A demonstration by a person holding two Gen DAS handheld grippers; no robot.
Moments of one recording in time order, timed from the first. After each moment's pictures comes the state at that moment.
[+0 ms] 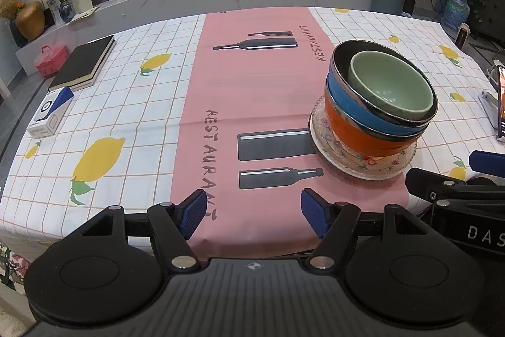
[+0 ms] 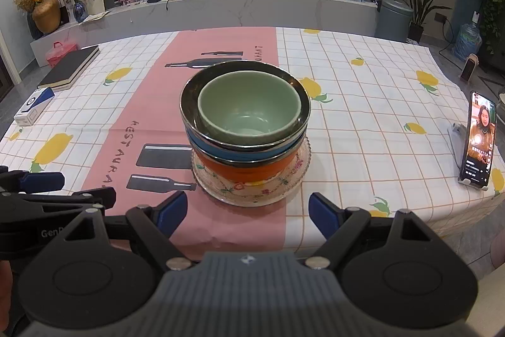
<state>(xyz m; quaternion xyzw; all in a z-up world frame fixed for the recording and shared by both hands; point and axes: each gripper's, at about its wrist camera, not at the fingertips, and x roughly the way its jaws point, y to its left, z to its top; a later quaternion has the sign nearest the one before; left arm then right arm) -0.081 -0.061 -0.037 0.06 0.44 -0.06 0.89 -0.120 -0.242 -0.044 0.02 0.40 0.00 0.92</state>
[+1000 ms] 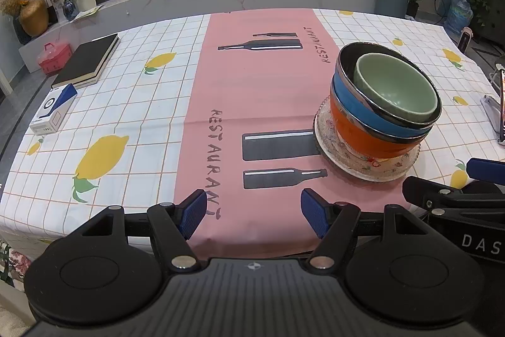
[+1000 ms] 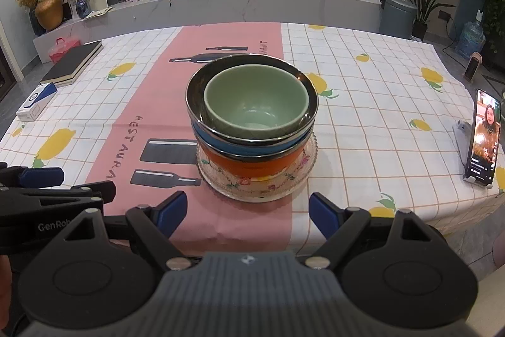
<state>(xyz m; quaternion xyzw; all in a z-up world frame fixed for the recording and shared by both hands) -0.083 -0.057 -0.037 0.05 0.44 -0.05 0.89 -0.118 -0.238 -0.049 0.02 0.41 0.01 0.91</state>
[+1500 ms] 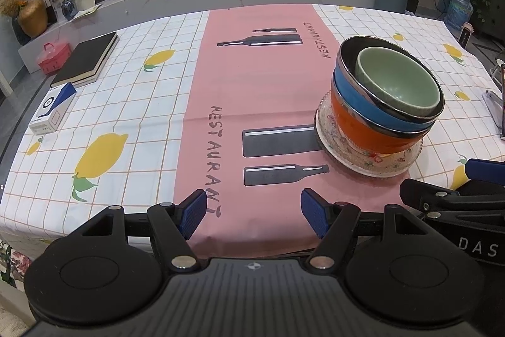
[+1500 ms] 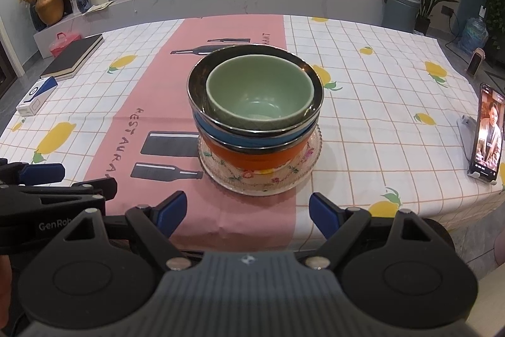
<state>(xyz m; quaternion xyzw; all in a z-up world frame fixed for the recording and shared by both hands) -0.081 -0.057 -0.042 0.05 0.45 -0.05 0.89 -0.113 -0.237 -0.054 0.02 0.42 0.01 0.91</state>
